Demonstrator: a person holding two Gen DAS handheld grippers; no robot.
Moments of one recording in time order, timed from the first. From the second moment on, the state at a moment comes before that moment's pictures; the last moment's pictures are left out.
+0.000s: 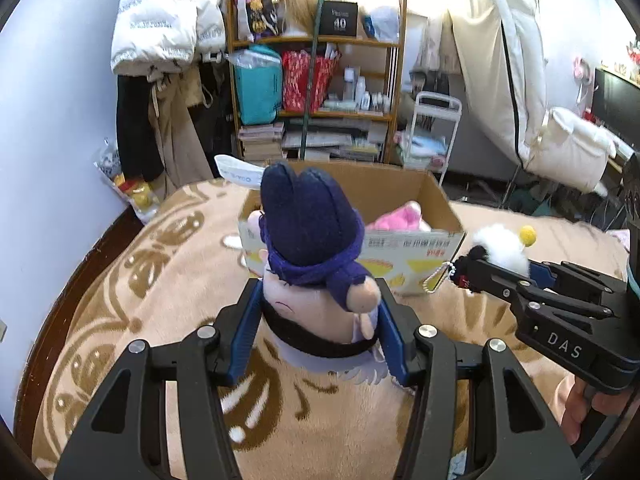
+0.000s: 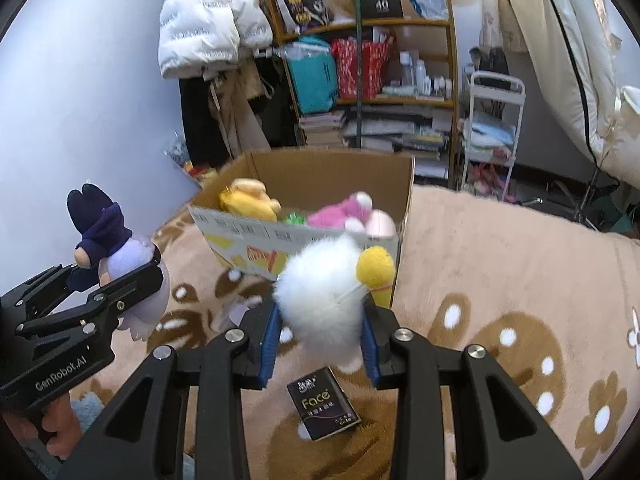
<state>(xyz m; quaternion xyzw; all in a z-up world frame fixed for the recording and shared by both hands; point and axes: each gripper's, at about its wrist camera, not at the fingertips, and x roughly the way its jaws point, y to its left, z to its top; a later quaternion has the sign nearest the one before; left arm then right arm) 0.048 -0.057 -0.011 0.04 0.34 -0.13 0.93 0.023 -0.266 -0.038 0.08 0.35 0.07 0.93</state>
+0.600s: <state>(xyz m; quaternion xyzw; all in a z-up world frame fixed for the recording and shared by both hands) 0.090 -0.073 0.047 0.06 0.24 -0.16 0.96 0.067 -0.279 0.045 0.06 0.24 0.07 0.97</state>
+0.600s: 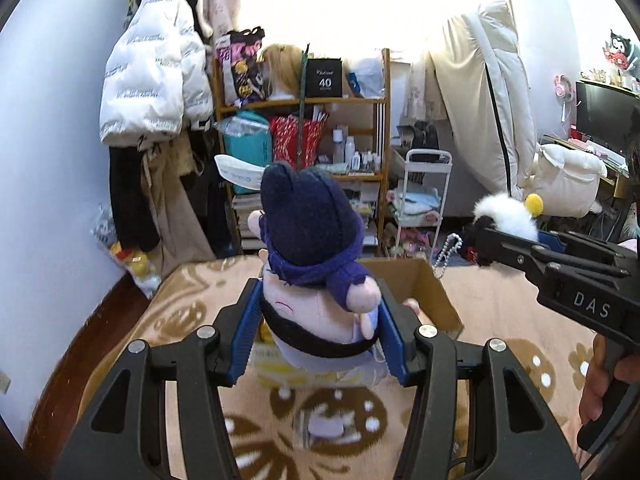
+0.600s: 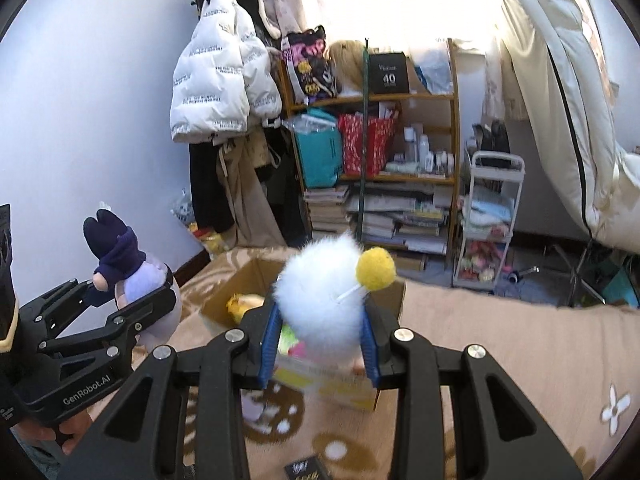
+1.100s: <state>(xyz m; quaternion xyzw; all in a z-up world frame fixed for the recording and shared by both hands) 0.157 -0.097 0.021 0.06 0.26 -0.16 0.95 0.122 -0.281 0.024 0.09 0.25 0.09 0.96</state>
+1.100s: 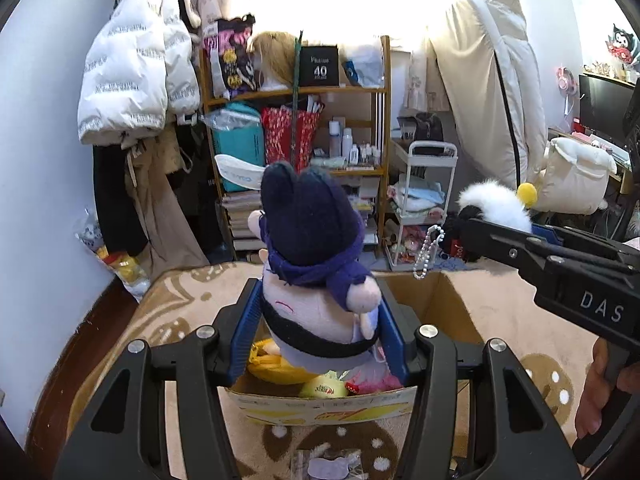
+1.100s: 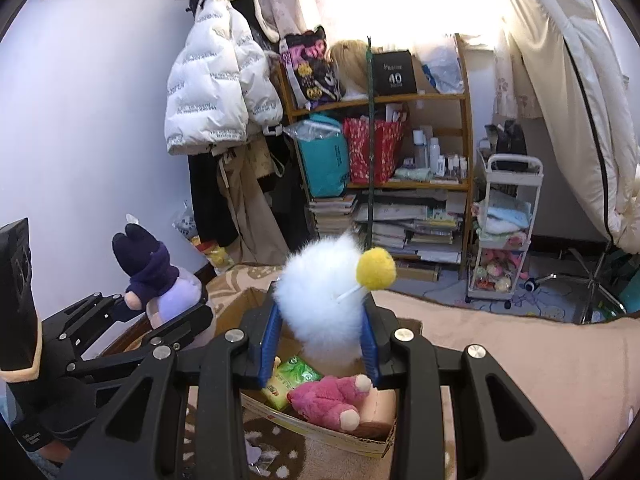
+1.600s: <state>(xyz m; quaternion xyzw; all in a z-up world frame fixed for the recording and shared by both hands) 0.182 -0.107 -0.037 0.07 0.33 -0.17 0.93 0.146 -0.296 -0.033 0.13 0.31 0.08 0.94</state>
